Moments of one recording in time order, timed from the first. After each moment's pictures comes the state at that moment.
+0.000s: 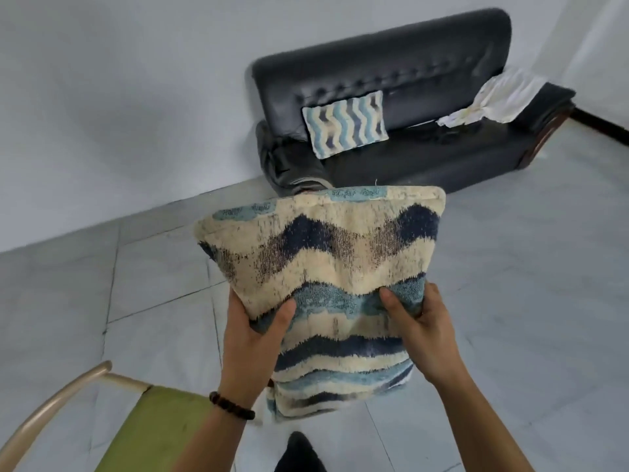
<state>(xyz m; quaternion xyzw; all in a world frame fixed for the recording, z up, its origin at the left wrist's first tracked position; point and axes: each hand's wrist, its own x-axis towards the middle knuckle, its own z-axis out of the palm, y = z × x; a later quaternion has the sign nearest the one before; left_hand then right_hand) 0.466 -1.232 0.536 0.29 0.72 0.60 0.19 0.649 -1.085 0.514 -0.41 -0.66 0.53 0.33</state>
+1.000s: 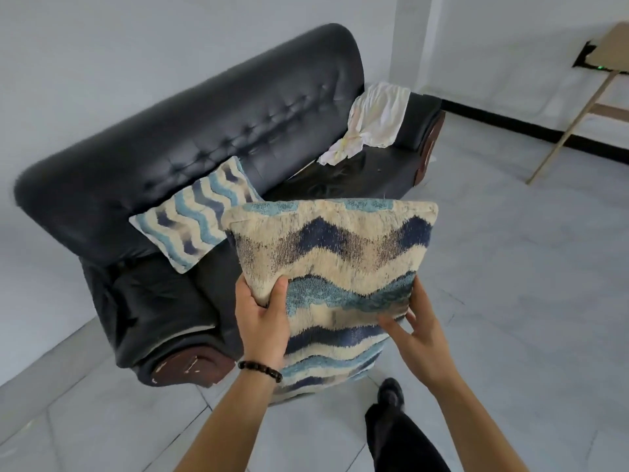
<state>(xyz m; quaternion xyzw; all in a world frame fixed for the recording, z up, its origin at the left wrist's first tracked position) 0.432 -0.449 0.487 0.34 0.69 0.60 0.24 0.656 -0.436 0.433 -0.53 -0.55 0.51 0.40</state>
